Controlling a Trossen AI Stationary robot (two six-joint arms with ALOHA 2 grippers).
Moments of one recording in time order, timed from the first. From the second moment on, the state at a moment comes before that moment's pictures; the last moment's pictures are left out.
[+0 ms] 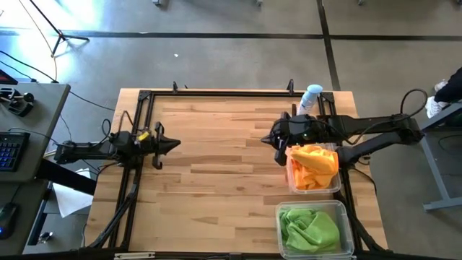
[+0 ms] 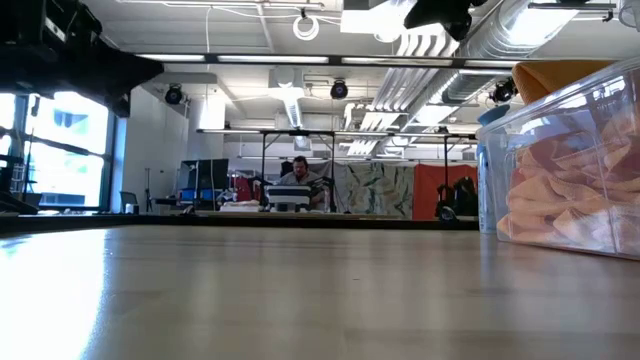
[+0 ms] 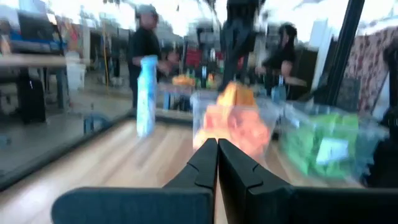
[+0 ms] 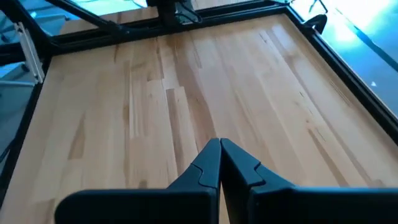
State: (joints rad) left arm 0.00 0.01 0.01 0.12 -0.14 -0.08; right arm 0.06 1.18 1.13 -0.55 0.17 0.20
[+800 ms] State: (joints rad) left arm 0.00 0.01 0.01 0.07 -0.14 -0.08; right arm -0.06 0.36 0.40 -0.08 0.00 0.23
